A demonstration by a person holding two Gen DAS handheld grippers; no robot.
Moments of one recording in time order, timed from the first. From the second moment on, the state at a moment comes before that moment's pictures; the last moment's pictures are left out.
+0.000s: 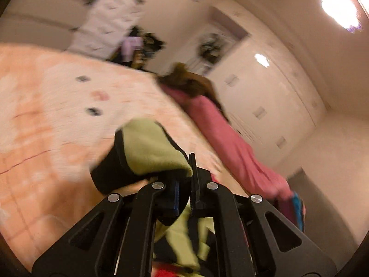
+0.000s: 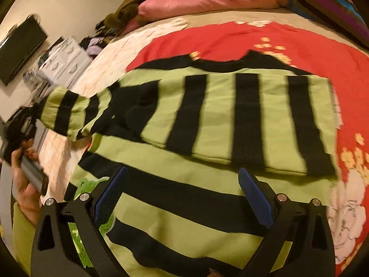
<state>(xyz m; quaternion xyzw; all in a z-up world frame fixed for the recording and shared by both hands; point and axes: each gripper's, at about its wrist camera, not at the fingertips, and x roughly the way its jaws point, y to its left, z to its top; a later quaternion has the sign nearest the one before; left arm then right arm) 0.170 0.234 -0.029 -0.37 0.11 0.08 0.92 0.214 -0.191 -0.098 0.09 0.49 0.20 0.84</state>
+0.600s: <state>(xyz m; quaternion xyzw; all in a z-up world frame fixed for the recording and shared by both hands) 0.246 -0.063 -0.084 -0.09 0.39 -0.13 0.91 0.194 -0.344 -0.079 0.22 0.45 0.07 0.86</state>
